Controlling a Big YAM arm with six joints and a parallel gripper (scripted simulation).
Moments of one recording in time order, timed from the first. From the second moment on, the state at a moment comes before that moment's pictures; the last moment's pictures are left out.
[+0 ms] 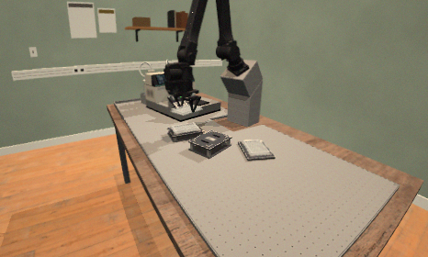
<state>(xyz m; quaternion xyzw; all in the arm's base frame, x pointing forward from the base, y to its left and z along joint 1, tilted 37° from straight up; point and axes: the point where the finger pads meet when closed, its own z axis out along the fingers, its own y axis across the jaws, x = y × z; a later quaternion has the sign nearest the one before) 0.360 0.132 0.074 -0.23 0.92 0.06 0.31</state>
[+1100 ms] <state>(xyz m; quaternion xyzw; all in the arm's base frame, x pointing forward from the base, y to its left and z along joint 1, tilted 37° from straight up) 0.367 0.031 0.059 -0.20 0.93 0.07 0.31</state>
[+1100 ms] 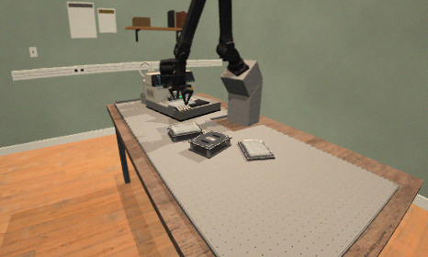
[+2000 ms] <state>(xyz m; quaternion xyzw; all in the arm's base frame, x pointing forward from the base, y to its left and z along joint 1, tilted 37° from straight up) 0.353 -0.064 0.026 -0.18 0.93 0.07 0.31</state>
